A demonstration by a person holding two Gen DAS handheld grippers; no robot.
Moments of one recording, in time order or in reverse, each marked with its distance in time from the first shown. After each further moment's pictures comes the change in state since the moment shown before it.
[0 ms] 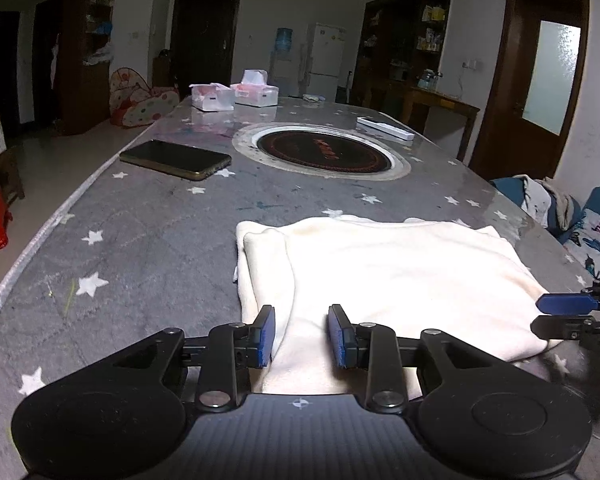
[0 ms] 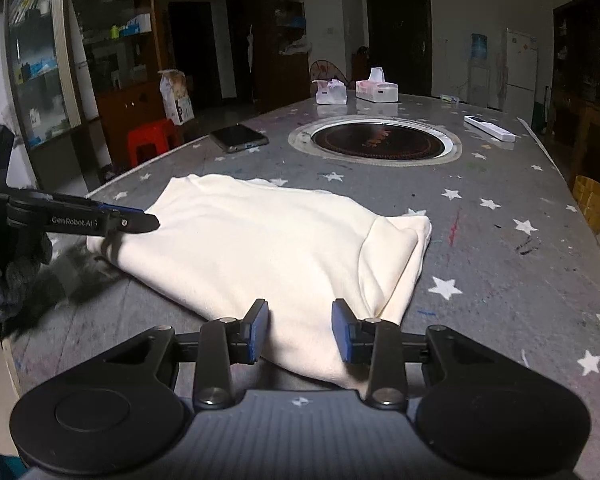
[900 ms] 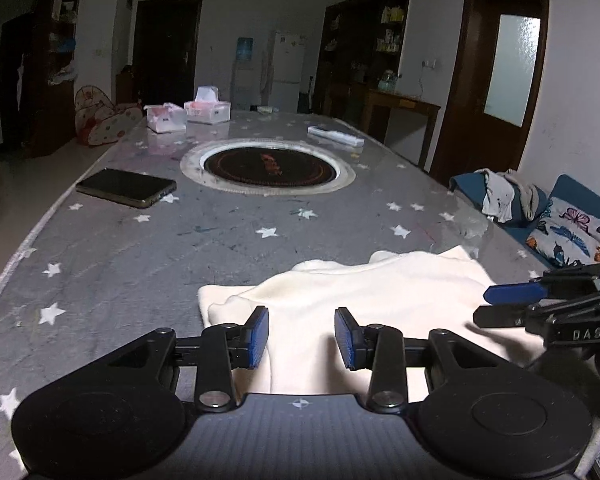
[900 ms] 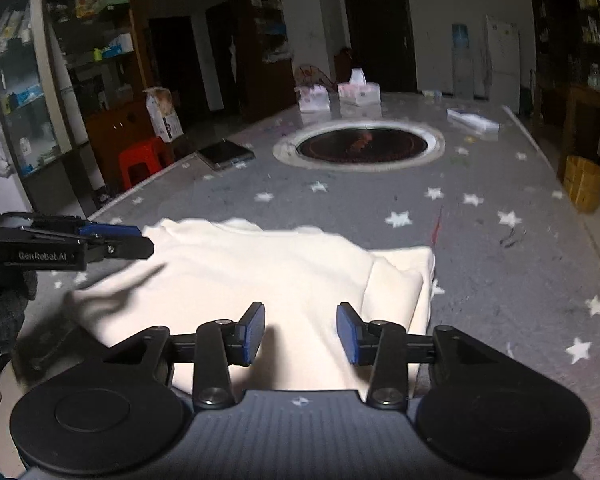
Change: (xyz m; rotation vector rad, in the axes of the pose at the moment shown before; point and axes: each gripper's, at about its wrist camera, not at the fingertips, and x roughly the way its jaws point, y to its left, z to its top) left arm -0.005 -0.037 0.012 0.069 -0.010 -0.069; right arm -0.006 -0.016 0.006 0.098 -0.018 0.005
